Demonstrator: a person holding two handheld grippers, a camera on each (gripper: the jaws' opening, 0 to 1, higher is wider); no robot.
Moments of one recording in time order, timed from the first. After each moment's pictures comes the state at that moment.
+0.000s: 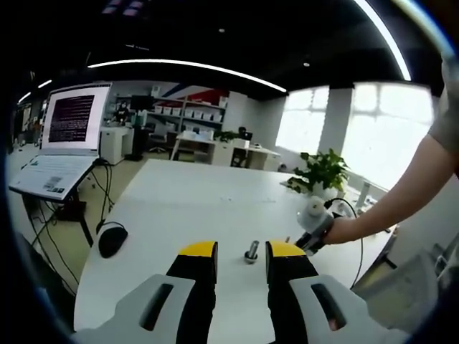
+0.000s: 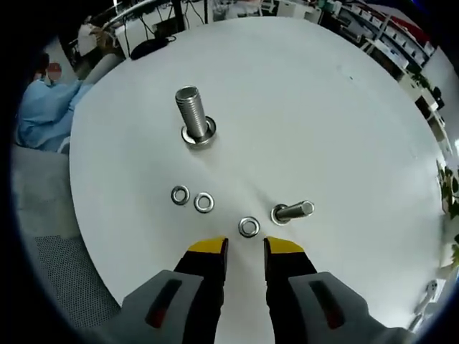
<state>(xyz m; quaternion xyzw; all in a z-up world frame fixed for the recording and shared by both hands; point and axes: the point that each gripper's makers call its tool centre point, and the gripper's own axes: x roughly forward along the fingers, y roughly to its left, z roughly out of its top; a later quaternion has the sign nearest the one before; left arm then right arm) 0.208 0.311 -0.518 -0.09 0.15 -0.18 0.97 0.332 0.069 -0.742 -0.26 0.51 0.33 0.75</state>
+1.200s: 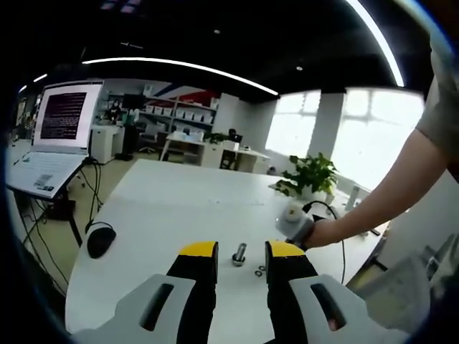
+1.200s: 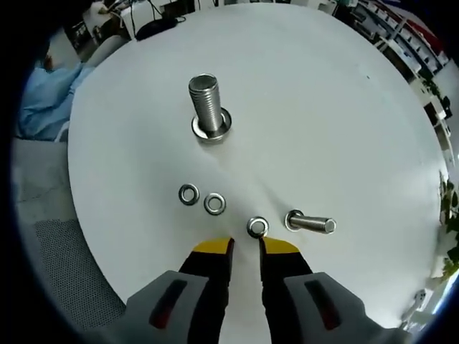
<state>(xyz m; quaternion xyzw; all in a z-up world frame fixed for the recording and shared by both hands) 0.206 0.299 -0.513 -0.11 0.14 -0.21 0.96 0.329 0.077 -0.745 -0.29 0.54 0.33 0.71</state>
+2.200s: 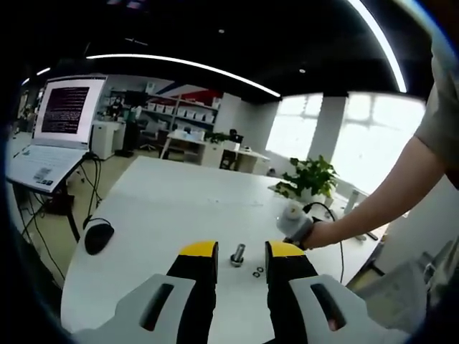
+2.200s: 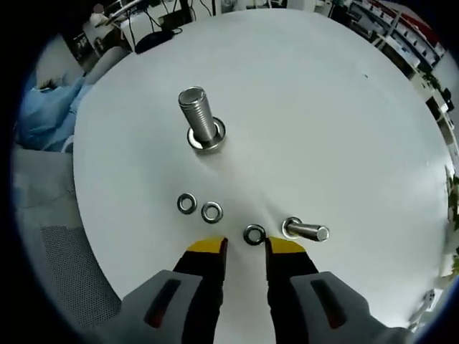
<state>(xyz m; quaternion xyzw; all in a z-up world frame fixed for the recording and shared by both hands) 0.207 0.300 -0.514 -0.12 0.14 -0.21 0.96 0.333 0.083 -0.744 -0.27 0.53 0.35 0.72</state>
